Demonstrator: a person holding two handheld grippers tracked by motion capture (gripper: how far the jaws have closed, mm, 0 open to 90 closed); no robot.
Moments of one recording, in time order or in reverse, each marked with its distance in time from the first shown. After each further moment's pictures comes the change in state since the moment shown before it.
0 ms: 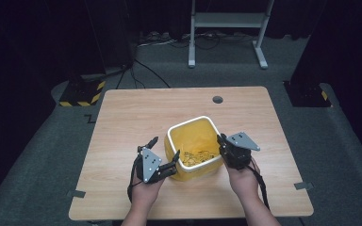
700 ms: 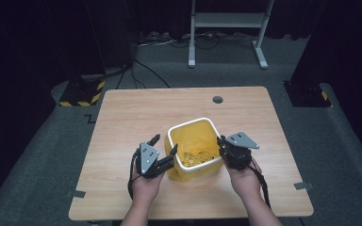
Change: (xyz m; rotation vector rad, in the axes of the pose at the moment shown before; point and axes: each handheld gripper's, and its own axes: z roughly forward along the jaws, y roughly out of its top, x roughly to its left) left arm 0.012 -0.003 0.010 0.026 -0.016 -0.094; right arm 0.002 0.002 -0.005 0.058 0.013 -0.028
